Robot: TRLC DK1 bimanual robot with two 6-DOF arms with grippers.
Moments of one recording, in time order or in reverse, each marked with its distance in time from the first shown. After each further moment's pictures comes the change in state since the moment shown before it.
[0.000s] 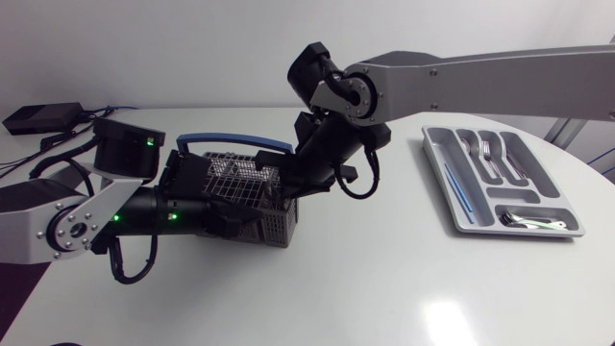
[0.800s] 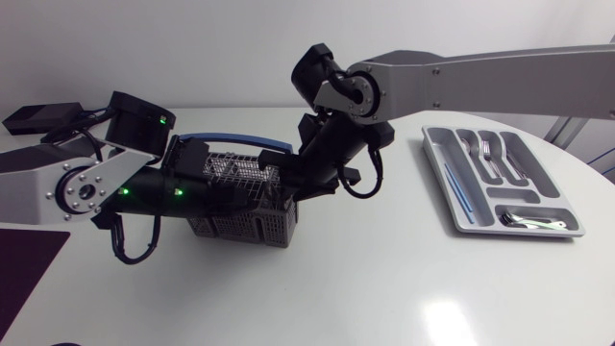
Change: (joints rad) left arm 0.011 0.067 0.143 -0.191 -0.099 -0.200; right arm -0.010 0.000 0.000 -0.026 -0.021 0.019
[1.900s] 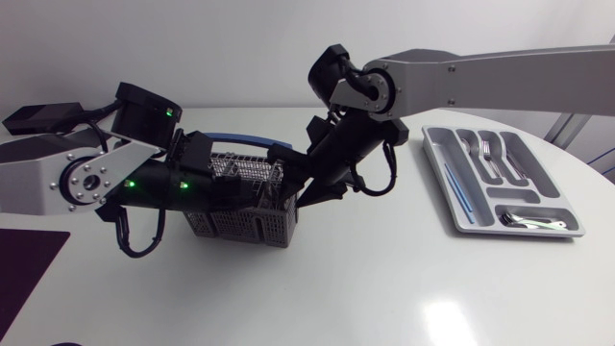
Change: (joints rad) left arm -0.019 0.018 0.044 -0.027 -0.039 -0.022; right arm -0.048 -0.017 -0.024 -0.027 -0.167 0.005
